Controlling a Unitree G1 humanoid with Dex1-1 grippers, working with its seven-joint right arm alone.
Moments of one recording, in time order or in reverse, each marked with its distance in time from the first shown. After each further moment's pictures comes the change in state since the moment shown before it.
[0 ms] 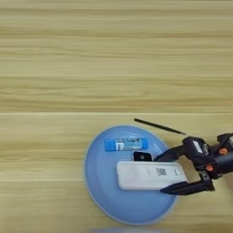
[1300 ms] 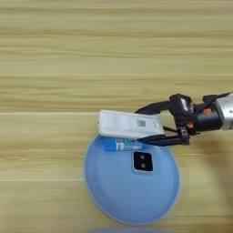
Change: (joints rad) arm -0.240 0.135 -0.043 0.021 0.018 0.043 -0.074
